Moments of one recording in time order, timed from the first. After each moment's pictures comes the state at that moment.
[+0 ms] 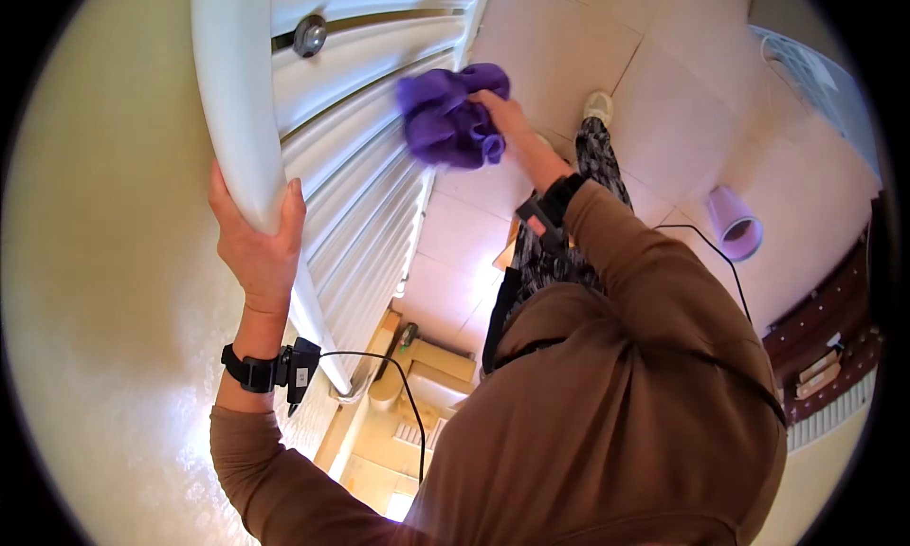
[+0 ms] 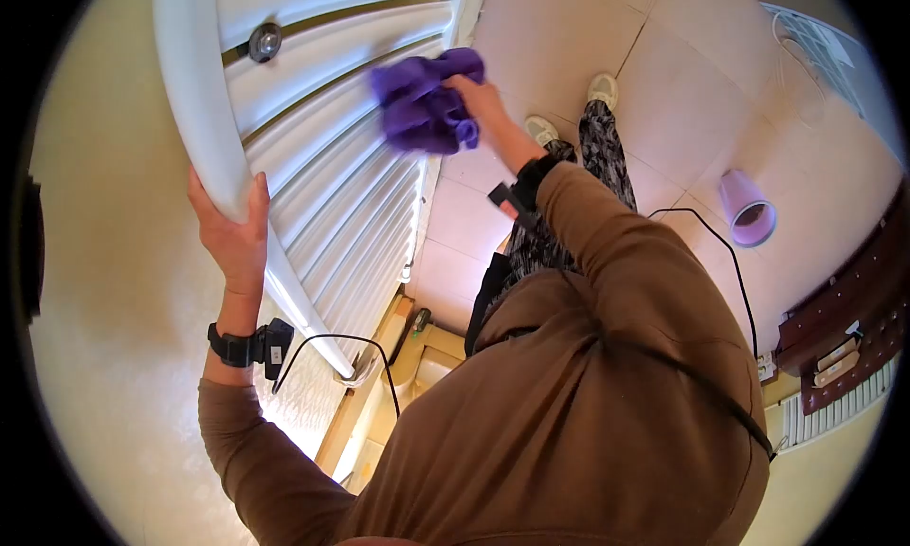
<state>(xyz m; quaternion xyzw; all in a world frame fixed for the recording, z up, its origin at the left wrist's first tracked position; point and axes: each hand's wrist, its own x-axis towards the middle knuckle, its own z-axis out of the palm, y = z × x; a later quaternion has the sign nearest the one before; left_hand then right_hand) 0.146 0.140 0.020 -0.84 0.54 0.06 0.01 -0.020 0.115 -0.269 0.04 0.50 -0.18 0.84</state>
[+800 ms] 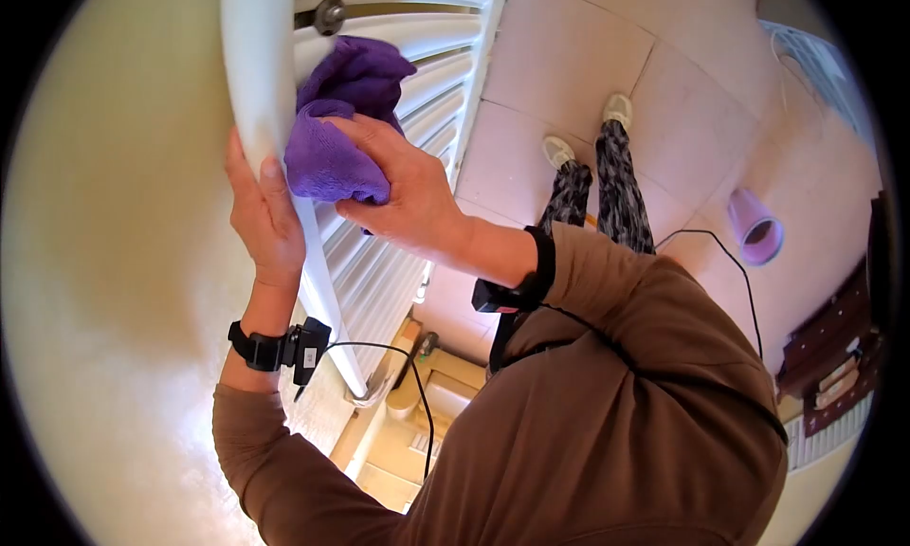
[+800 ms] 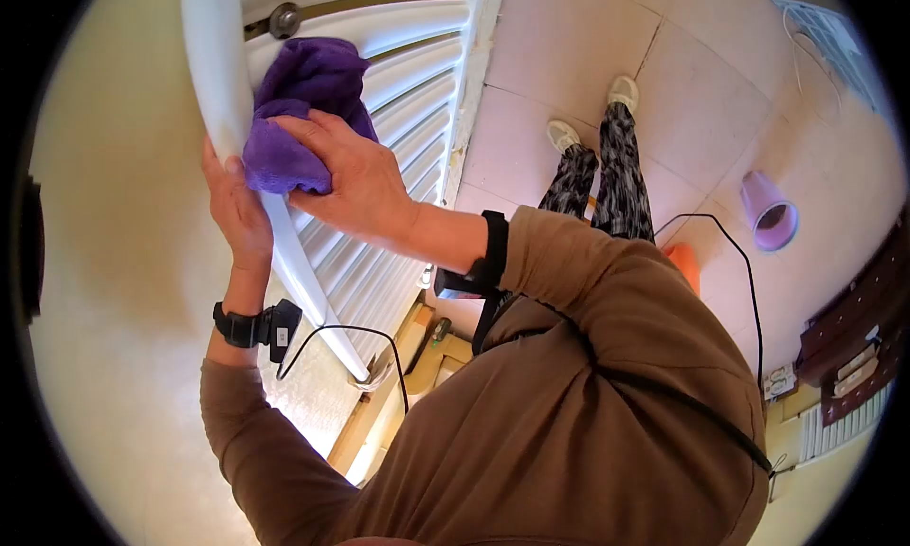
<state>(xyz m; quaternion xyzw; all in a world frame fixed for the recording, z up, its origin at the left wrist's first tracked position) 0.156 0.140 0.022 -0.78 0.62 0.10 -0.08 0.019 0.129 -0.060 -0.46 0.39 -0.44 0.67</state>
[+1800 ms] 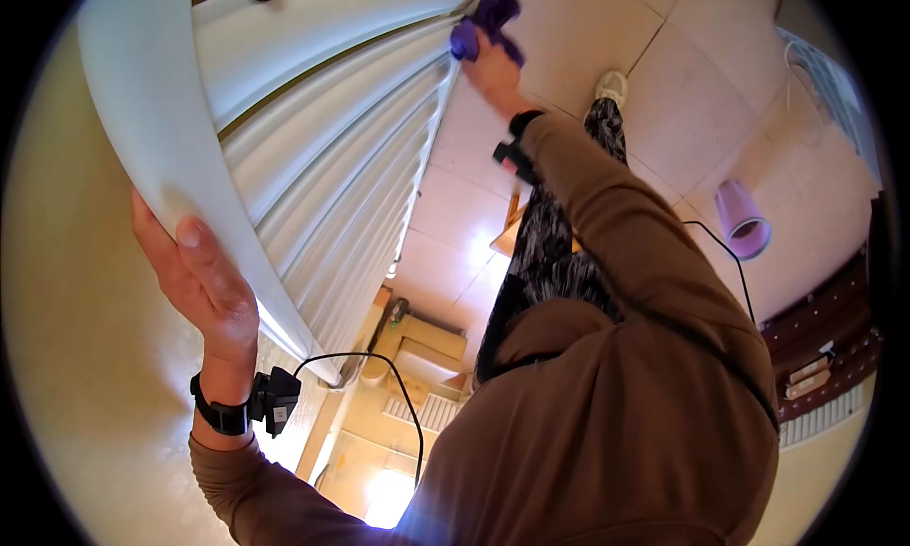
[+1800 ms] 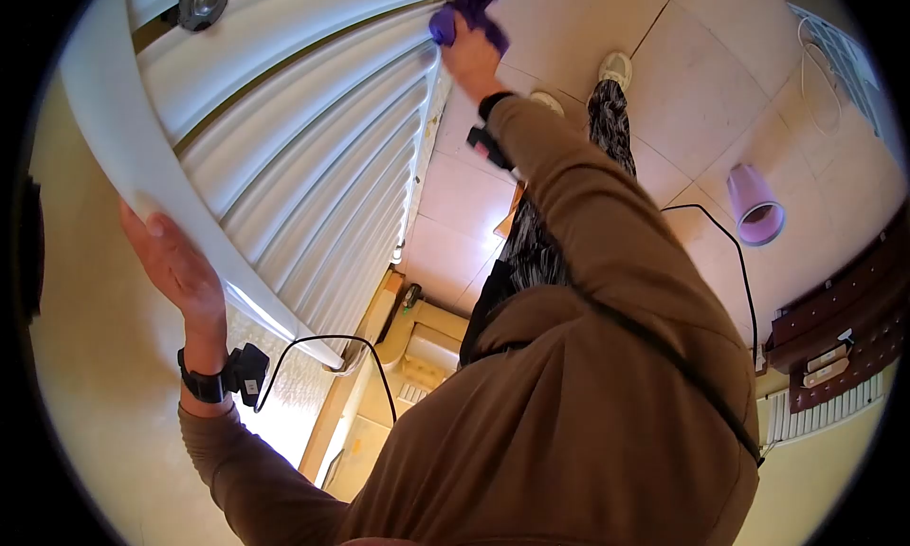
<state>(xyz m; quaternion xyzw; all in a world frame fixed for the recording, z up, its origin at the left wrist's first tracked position) 0.153 0.145 0.022 -0.79 0.60 0.08 -0.08 0.043 0.136 -0.385 -0.60 0.63 0.00 0.50</state>
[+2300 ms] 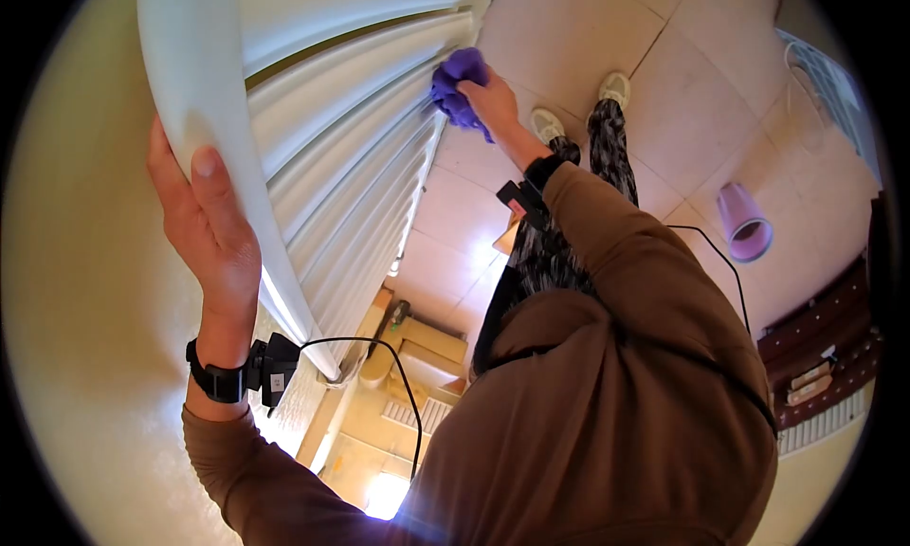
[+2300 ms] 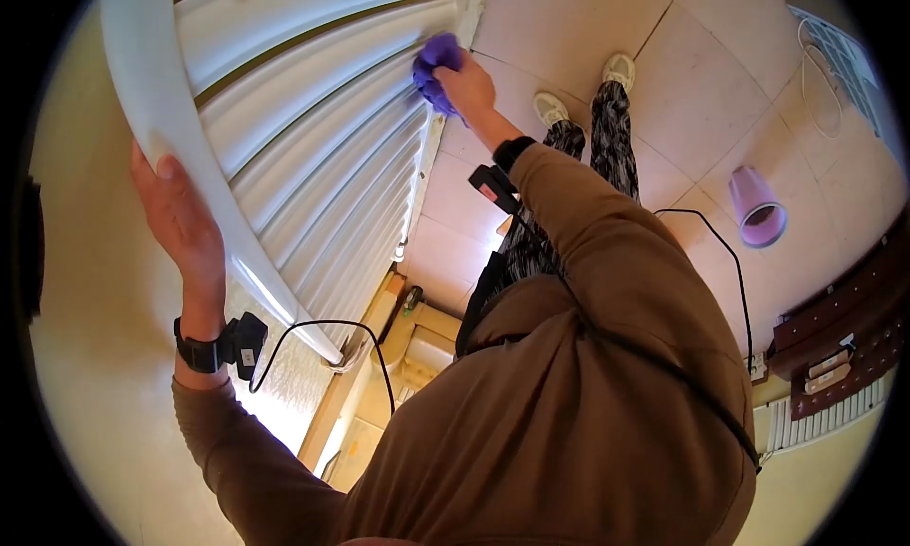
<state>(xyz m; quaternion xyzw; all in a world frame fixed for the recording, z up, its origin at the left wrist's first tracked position) 0.153 0.143 0.023 -0.78 0.61 0.10 -0.09 0.021 0.170 -0.299 -0.28 0.59 -0.09 0.75</state>
